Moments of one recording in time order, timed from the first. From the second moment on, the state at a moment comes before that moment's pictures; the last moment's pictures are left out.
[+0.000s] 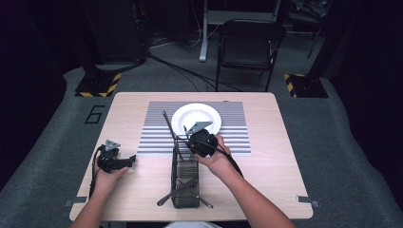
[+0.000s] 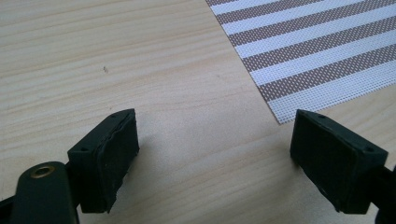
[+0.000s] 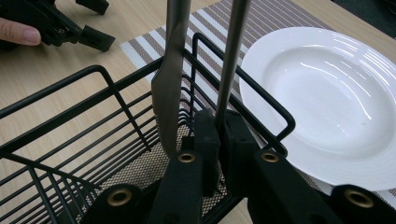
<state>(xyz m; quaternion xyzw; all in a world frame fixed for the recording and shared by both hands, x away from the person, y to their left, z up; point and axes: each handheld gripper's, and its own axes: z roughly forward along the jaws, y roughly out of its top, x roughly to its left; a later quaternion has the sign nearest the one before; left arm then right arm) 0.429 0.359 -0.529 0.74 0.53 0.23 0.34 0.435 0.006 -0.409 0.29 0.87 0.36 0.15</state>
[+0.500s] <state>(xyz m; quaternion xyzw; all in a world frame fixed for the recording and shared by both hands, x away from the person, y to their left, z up) 0.428 0.359 -0.529 0.75 0.53 0.23 0.34 0.432 0.002 -0.383 0.28 0.87 0.38 0.15</state>
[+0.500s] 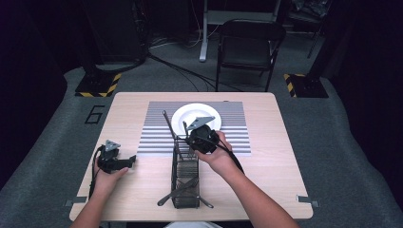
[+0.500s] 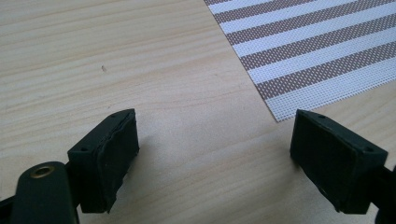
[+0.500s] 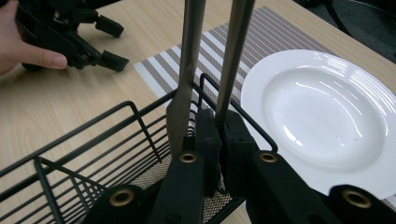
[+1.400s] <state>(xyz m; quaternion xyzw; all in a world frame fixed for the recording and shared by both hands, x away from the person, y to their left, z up) 0.428 0.359 -0.529 0.75 0.53 0.23 0.34 0.422 -0.010 -0.322 0.27 0.86 0.42 0.12</state>
